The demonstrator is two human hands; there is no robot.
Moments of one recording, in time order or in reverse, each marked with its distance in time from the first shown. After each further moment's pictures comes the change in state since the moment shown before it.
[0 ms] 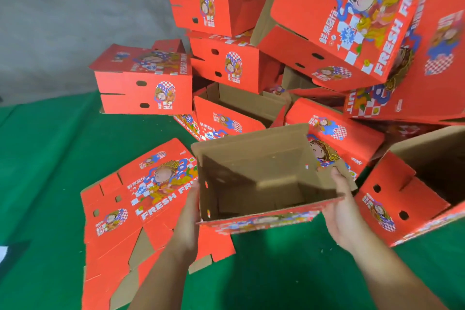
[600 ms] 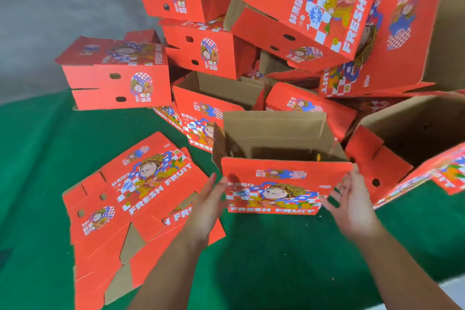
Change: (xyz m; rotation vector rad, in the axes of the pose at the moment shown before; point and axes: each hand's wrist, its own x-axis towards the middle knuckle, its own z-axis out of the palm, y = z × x) left_hand -0.014 -0.005 0.046 0.147 -0.118 -0.077; right_hand -0.027 0.005 -0.059 0.114 0.181 0.081
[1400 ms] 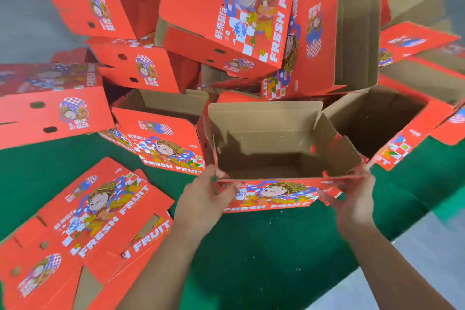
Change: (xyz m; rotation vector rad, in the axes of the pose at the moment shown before) left_hand 0.017 0.034 0.070 0.681 -0.099 0.389; right_hand -0.026 -0.040 -0.061 0.104 0.388 -0.299
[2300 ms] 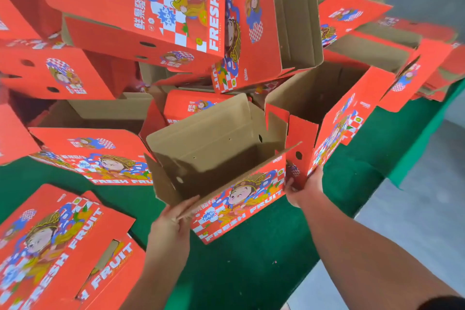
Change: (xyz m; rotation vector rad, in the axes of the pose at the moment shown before) left_hand -0.007 -0.032 0.041 0.021 0.009 0.114; right_hand 0.091 0.064 -0.019 0.549 0.421 0.705
